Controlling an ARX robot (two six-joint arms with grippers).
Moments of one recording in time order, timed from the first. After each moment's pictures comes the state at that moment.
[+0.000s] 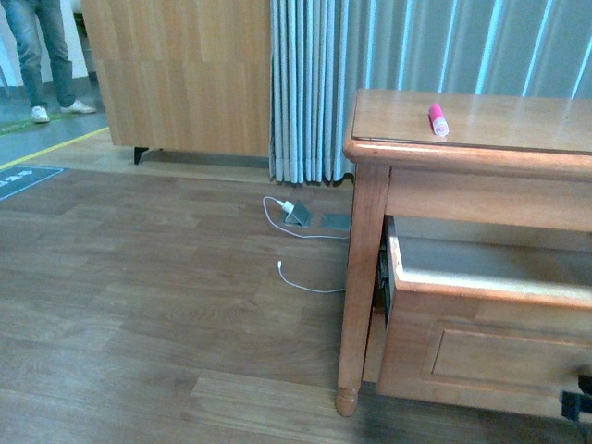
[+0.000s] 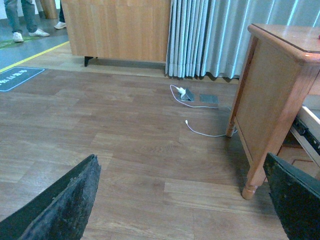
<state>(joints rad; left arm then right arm) 0.00 0.00 0.02 0.00 0.00 0.00 -0.02 1.87 0.42 0.89 -0.01 0.14</state>
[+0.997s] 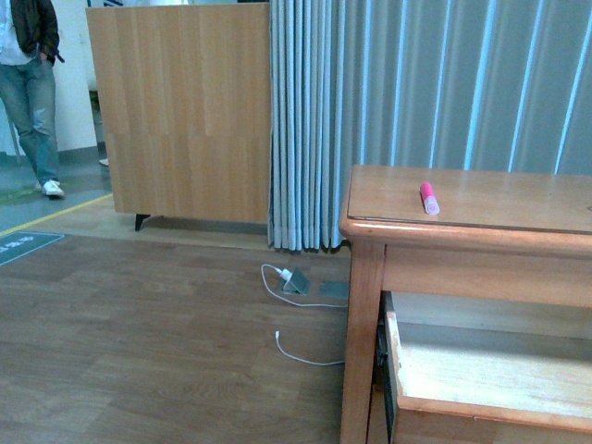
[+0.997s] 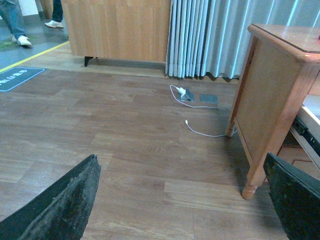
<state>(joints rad) 0.00 0.00 0.02 0.00 0.00 0.00 -0.22 0.76 0.20 0.12 -0.26 0.13</state>
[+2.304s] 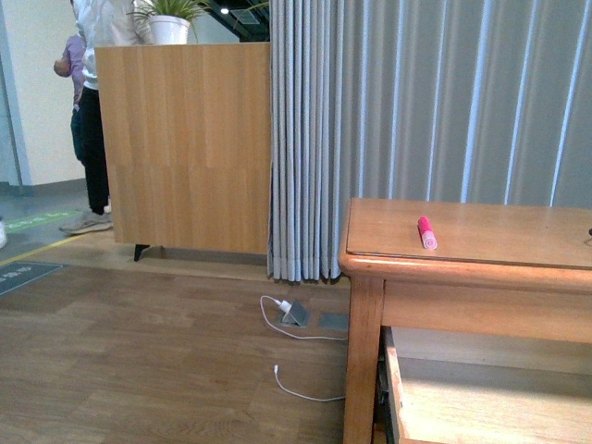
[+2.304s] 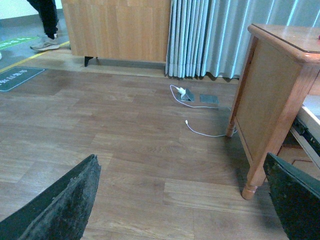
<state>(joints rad) 0.00 0.00 0.02 0.00 0.00 0.00 -0.35 0.42 0.22 -0.16 -0.42 0.13</state>
